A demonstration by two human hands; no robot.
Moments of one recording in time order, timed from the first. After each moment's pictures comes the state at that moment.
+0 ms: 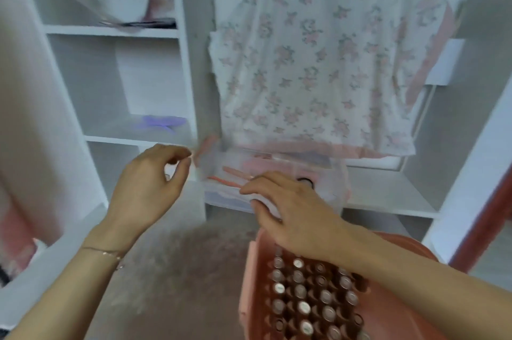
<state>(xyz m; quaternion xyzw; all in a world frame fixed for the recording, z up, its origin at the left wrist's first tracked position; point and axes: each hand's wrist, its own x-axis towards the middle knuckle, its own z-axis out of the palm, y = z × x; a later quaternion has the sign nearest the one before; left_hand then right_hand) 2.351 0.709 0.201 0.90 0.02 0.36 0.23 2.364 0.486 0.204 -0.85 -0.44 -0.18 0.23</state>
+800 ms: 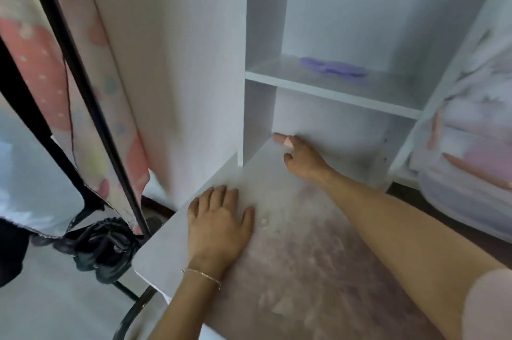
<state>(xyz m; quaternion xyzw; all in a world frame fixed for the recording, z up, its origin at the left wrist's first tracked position) 2.352 0.914 0.000 0.93 0.27 0.21 0.10 2.557 0.831 0.048 -0.92 -0.31 0.02 0.25</state>
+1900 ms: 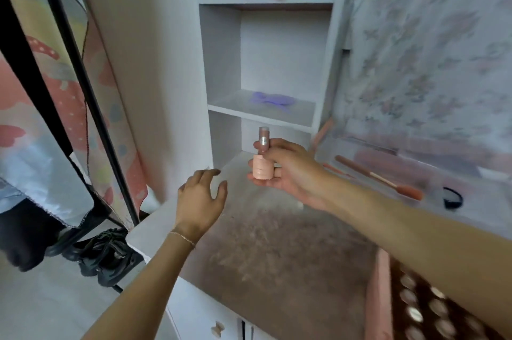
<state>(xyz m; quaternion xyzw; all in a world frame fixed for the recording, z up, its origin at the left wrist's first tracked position) 2.335 0.860 0.078 0.89 0.25 0.31 0.22 2.399 0.701 0.188 -0.61 -0.25 0.31 0.68</state>
